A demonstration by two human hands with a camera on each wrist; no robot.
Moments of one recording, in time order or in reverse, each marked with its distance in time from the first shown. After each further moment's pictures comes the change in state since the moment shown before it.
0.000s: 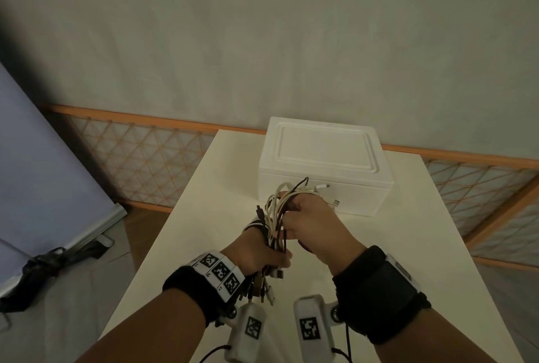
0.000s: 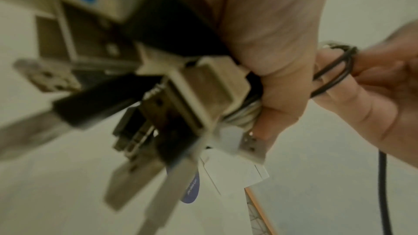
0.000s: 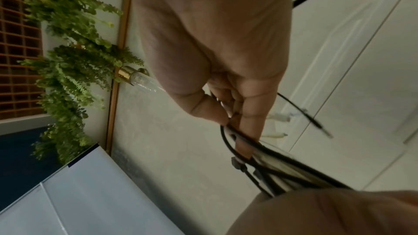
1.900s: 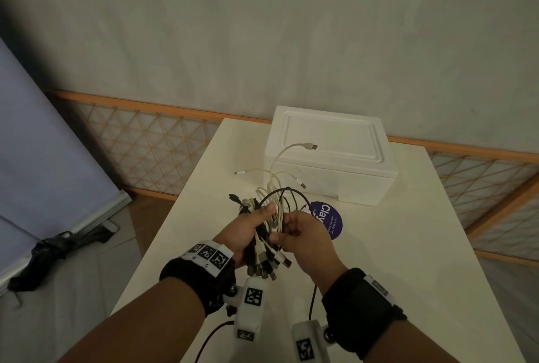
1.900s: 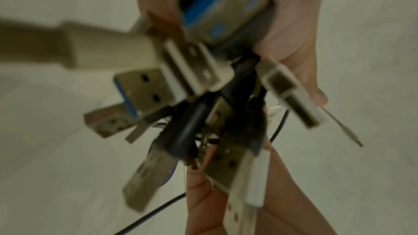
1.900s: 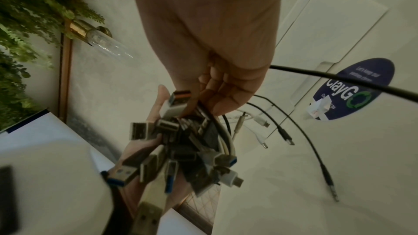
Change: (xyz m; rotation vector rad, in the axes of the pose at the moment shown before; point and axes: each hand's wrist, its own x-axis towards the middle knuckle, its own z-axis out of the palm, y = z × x) left_hand -0.017 -0.004 -0.009 -0.707 0.024 -0.140; right_hand -0.017 0.060 0.035 0.077 0.146 -0.022
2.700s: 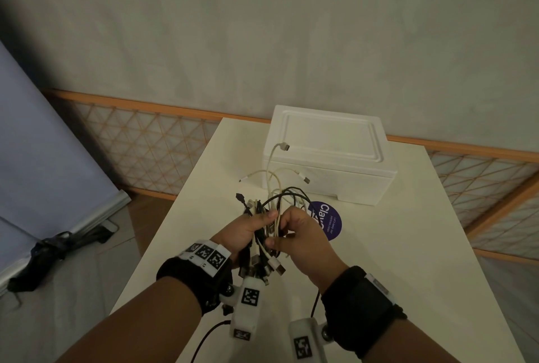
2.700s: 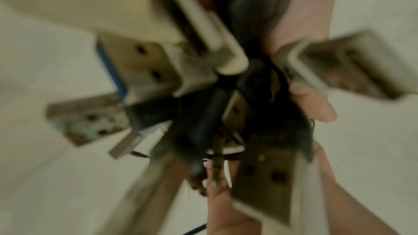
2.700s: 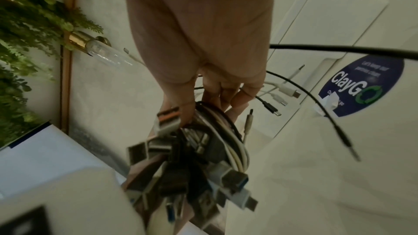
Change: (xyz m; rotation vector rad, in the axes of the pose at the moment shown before) left_hand -0.005 0.005 0.000 0.151 -0.004 0.035; right_hand -0.004 -0.010 -0.001 0.013 -0.059 -0.057
